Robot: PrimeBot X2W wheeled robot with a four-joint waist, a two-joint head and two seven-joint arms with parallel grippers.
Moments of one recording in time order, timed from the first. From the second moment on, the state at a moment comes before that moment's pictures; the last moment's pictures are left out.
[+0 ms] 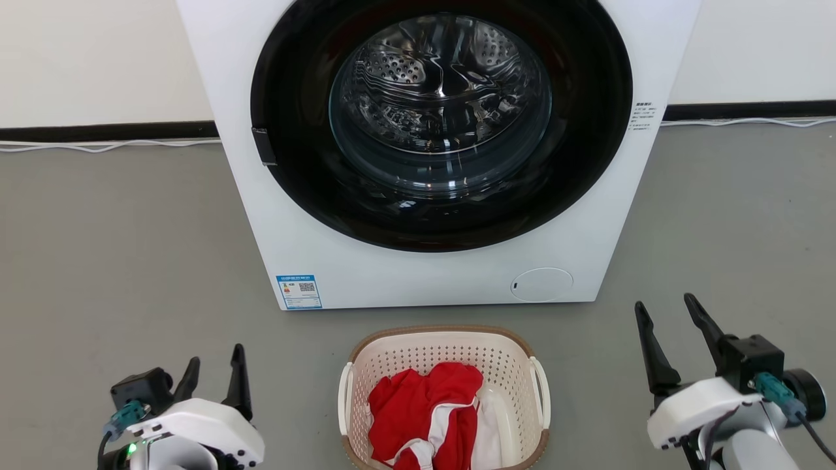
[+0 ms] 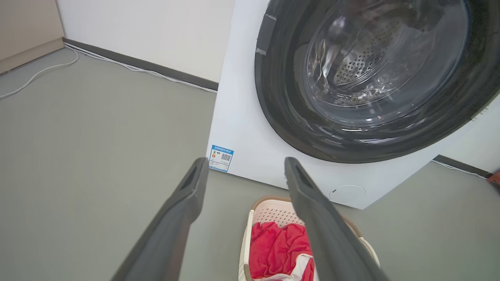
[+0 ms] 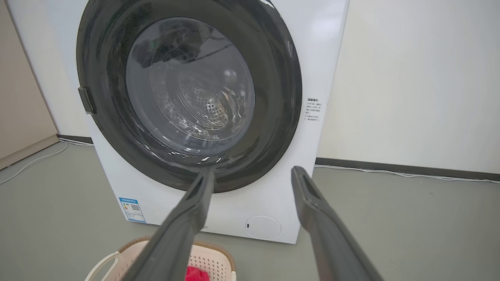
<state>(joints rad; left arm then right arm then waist) -0.19 0.23 -0.29 0.54 -0.69 0.13 -0.25 -0.19 -0.14 -0.03 0.47 0.04 0.13 -0.25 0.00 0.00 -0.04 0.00</state>
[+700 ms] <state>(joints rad) -0.17 0.25 -0.25 0.50 -0.63 0.09 -0.25 -0.16 -0.12 -0.06 0.45 0.03 0.13 -0.25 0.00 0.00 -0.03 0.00</state>
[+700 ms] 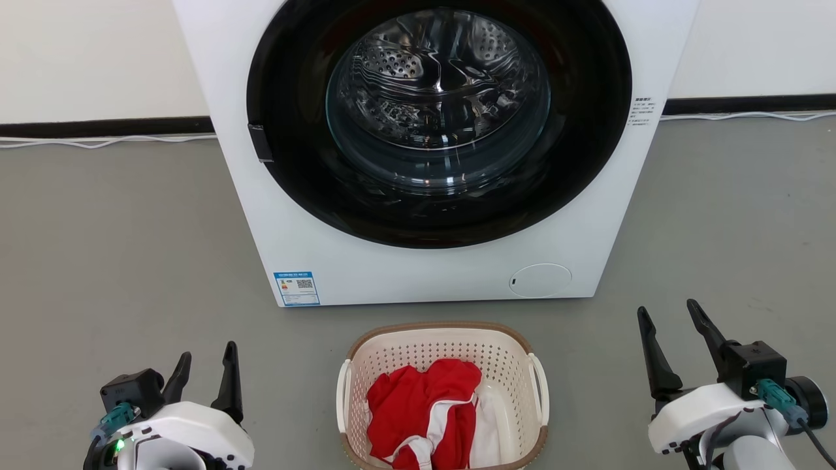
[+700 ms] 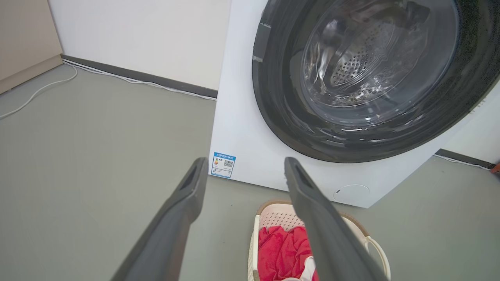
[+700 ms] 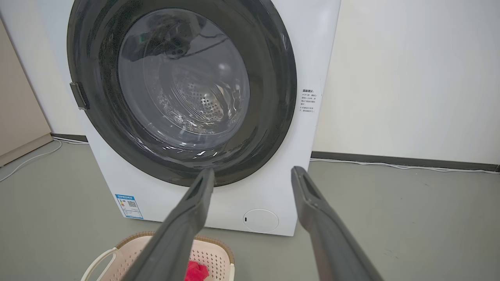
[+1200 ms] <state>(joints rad) -0.17 0.25 -0.24 0.50 -0.61 0.04 -0.25 -0.16 -0.11 -0.06 0.46 0.03 0.13 -0.25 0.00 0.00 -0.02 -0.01</state>
